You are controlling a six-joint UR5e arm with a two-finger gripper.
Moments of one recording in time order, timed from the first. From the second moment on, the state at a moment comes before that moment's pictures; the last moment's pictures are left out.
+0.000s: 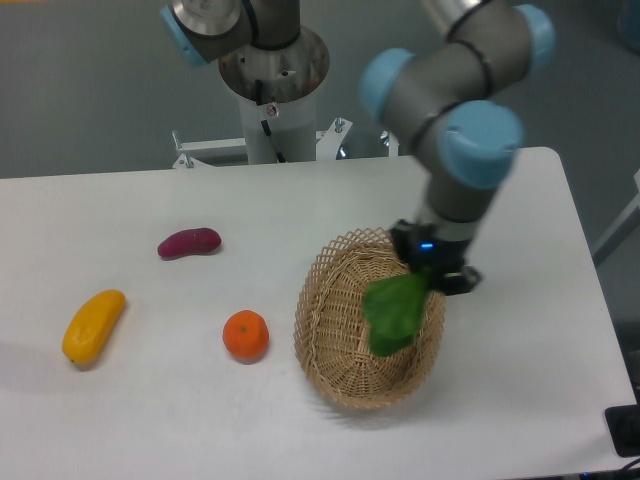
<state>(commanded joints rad) 2.41 -1.87 -1.52 -1.27 1.50 1.22</state>
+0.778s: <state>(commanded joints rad) 2.09 -1.80 -1.85 -1.08 1.51 1.14</state>
